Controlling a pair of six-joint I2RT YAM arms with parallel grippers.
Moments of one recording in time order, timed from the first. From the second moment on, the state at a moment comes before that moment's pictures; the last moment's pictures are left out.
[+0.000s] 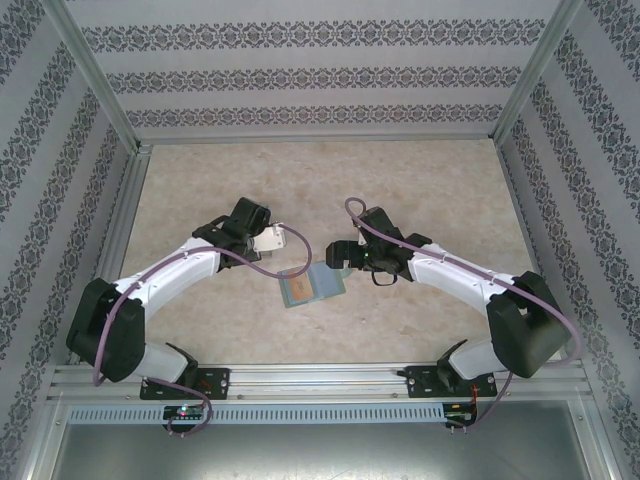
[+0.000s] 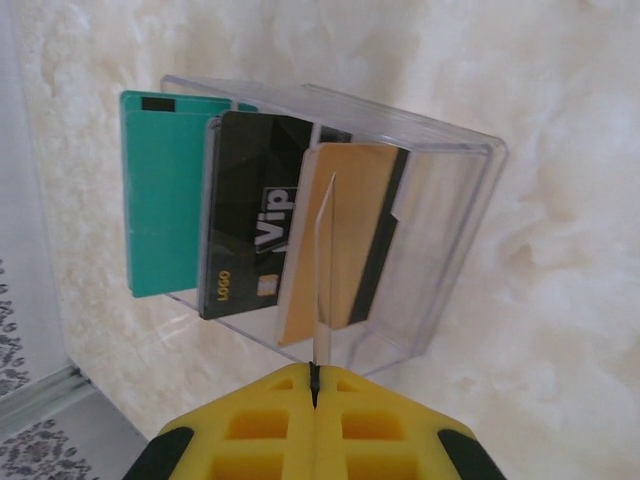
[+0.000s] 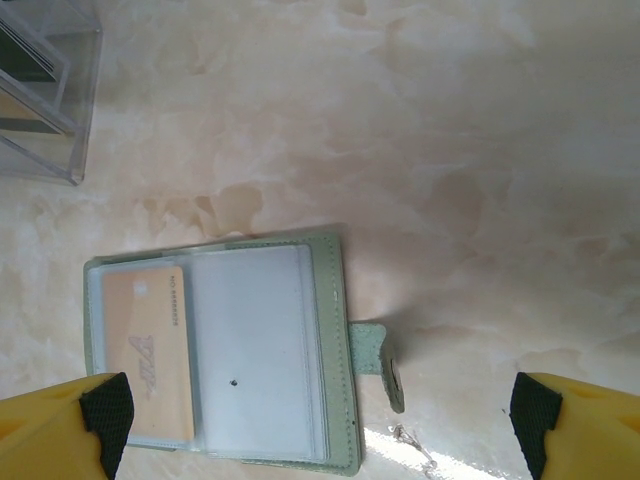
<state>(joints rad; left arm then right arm) -0.48 1.43 0.94 -0.52 -0.34 0.94 0.61 1.43 0.85 -0.38 -0.12 0.60</state>
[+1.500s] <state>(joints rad) -0.48 1.40 0.92 -0.37 -0.38 0.82 0.61 1.47 0.86 -0.36 -0.14 0.60</state>
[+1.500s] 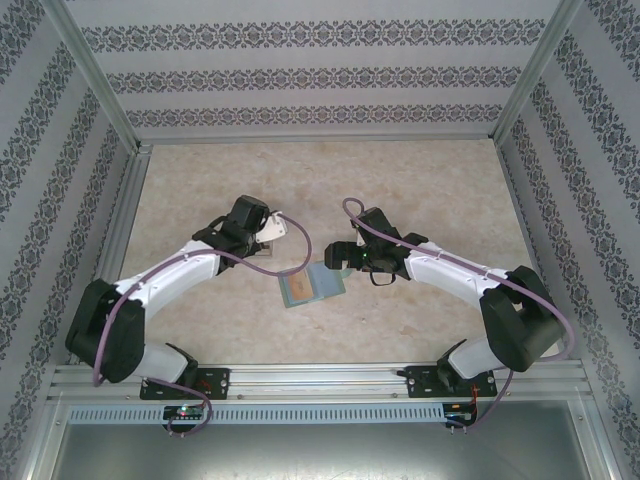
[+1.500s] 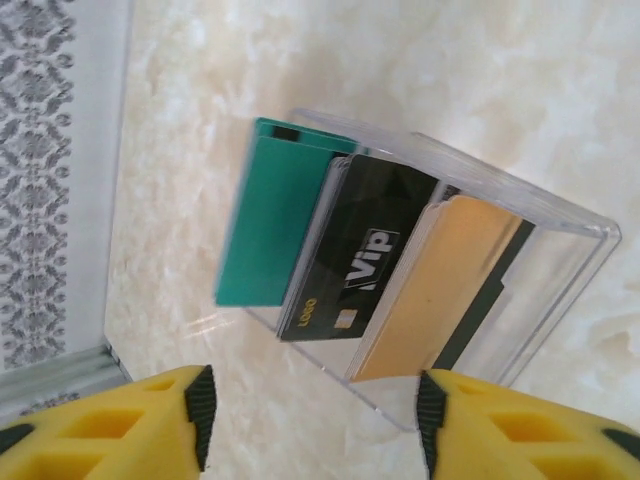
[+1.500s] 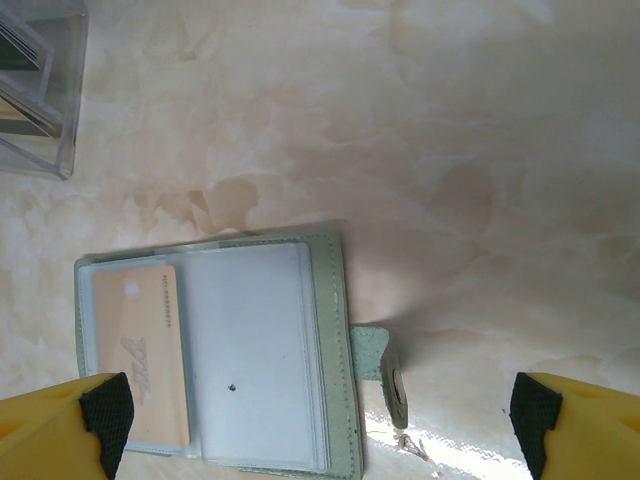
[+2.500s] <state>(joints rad) -0.48 1.04 0.54 -0.40 0.11 -0.94 0.74 1.59 0.91 -0.36 -0.14 0.58</state>
